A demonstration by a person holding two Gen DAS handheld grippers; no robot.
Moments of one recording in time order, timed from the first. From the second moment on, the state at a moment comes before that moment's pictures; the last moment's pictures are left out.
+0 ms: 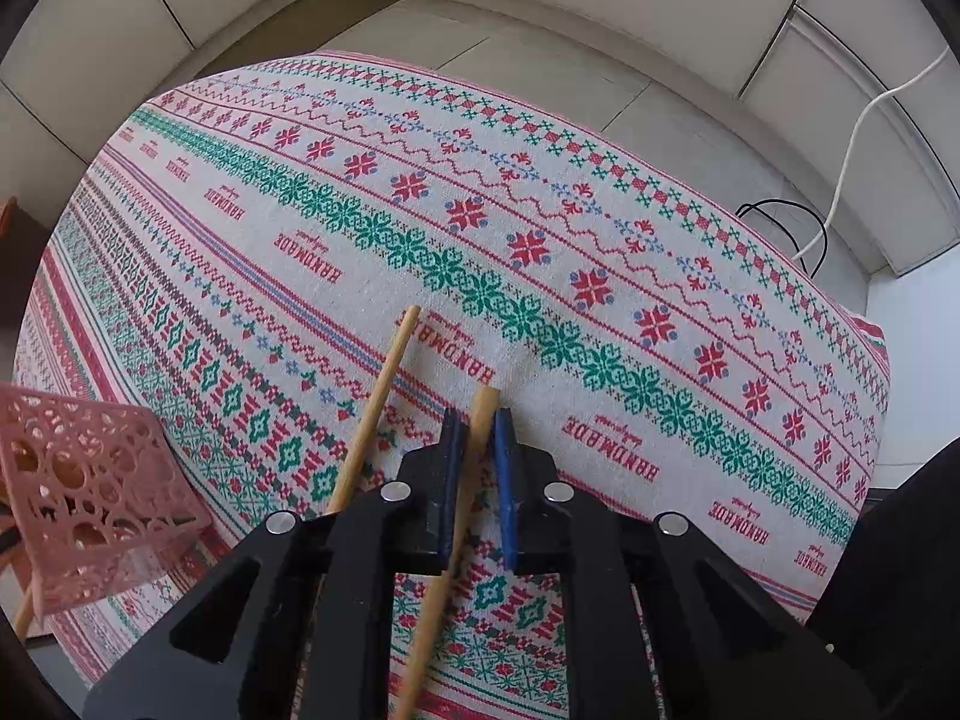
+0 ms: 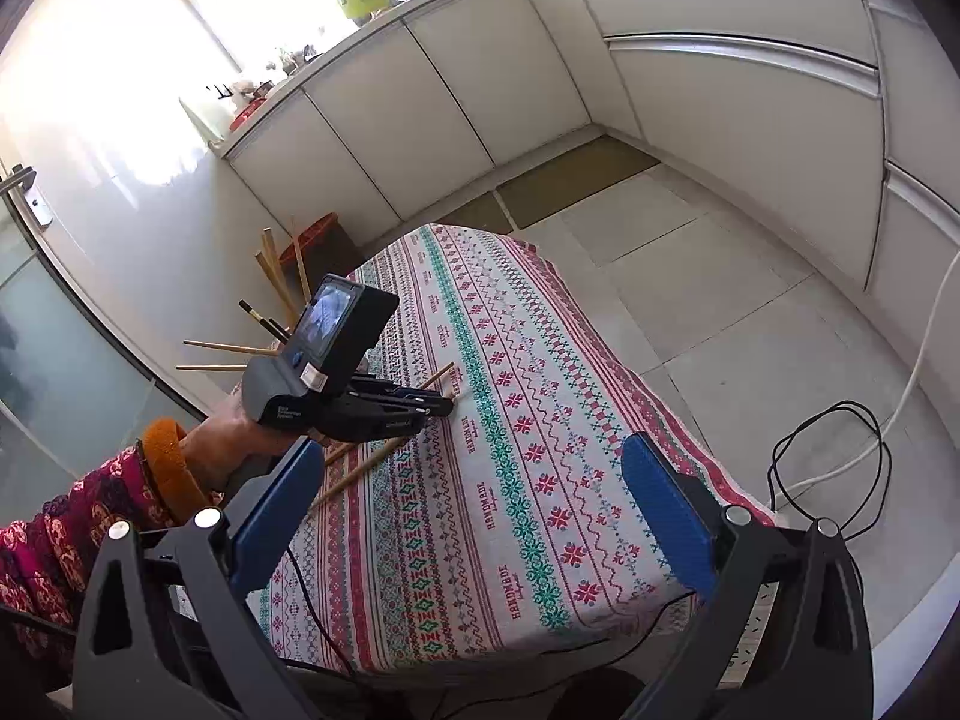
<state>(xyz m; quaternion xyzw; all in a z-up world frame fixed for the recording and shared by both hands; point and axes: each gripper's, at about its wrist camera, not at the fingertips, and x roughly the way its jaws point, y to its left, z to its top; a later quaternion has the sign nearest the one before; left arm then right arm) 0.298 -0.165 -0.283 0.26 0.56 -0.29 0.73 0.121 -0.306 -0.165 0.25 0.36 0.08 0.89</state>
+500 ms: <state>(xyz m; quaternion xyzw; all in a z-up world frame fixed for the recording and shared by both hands) 0.206 -0.082 -0.242 0.21 0.49 -0.23 0.82 0.132 -0.275 -0.165 0.19 0.39 0.05 0.90</state>
